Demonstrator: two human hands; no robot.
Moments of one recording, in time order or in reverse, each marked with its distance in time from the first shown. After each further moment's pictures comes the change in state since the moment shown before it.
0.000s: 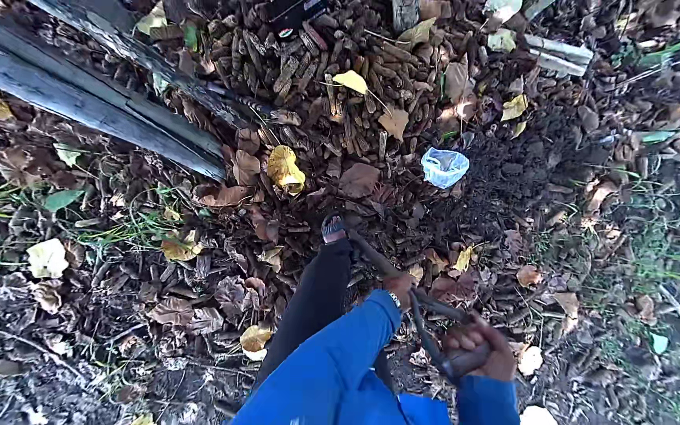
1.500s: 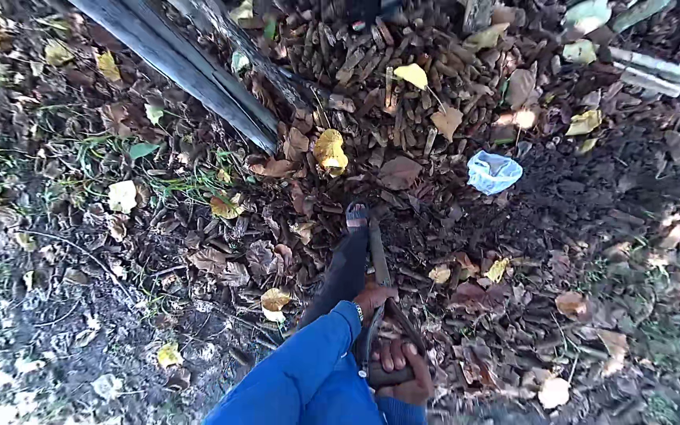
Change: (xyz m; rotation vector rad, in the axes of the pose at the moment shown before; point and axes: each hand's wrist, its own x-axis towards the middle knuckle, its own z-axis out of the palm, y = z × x) left_hand -0.005 -0.104 -0.138 0.116 -0.066 0.032; right_hand -0.084 0.157 -0.111 0.034 -0.354 0.122
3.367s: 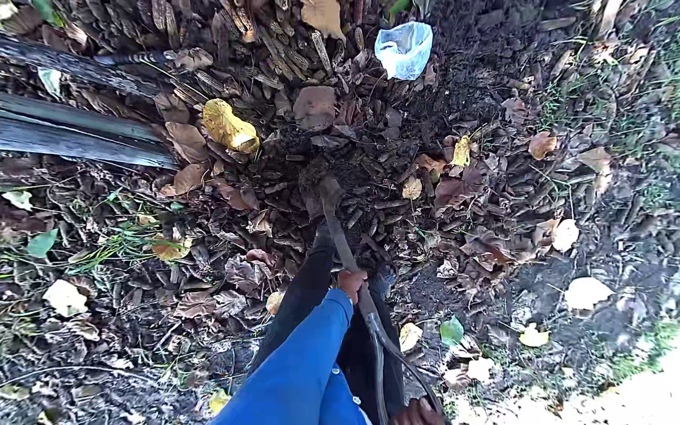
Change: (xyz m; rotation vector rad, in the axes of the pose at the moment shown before) left_hand 0.118 -0.147 0.003 0.226 0.273 -0.004; right_hand -0.191 0.035 -0.159 0.117 0.447 -0.024
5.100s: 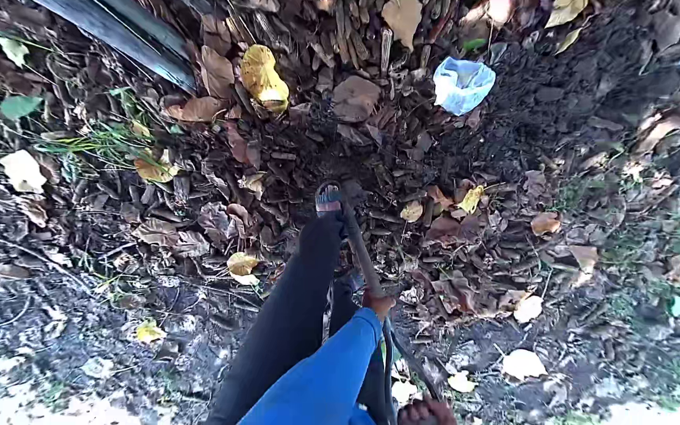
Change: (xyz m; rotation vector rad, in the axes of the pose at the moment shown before) left_hand -0.032 -0.040 0.159 -0.192 -0.077 -0.144; right_hand 0.074 -0.168 -0.047 -0.260 0.479 0.130
